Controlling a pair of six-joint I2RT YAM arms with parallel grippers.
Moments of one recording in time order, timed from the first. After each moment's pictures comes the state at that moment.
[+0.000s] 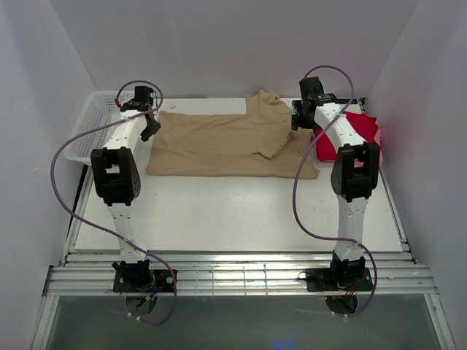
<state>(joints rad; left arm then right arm) -0.01 2.15 1.90 -0.76 -0.37 -0.75 0.21 2.21 2.04 -0.80 0.21 0.13</state>
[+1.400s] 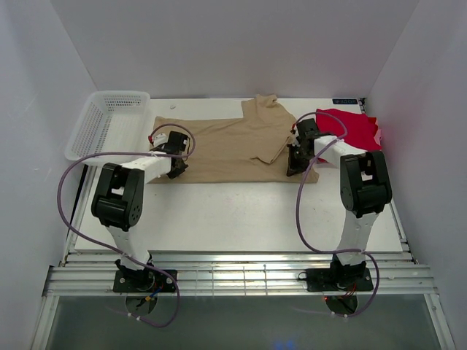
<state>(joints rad) -0.27 1.86 1.15 -0.36 -0.41 -0.79 0.24 1.97 1.35 -0.56 -0.19 0.20</state>
